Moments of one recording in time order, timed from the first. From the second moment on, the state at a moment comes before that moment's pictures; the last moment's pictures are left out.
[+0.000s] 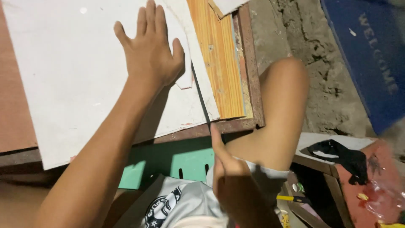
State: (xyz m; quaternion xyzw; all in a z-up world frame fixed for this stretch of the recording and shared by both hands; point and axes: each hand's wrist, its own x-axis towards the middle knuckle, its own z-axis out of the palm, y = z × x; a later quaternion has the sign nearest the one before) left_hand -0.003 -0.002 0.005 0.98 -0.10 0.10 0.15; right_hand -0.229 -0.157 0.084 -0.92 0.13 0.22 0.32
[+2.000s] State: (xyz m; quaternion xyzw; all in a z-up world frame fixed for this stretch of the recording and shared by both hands) left_hand -0.001 -0.001 -0.015 0.97 -0.16 0.19 0.04; right_hand -0.213 -0.318 0.049 -0.50 0.14 0.31 0.80
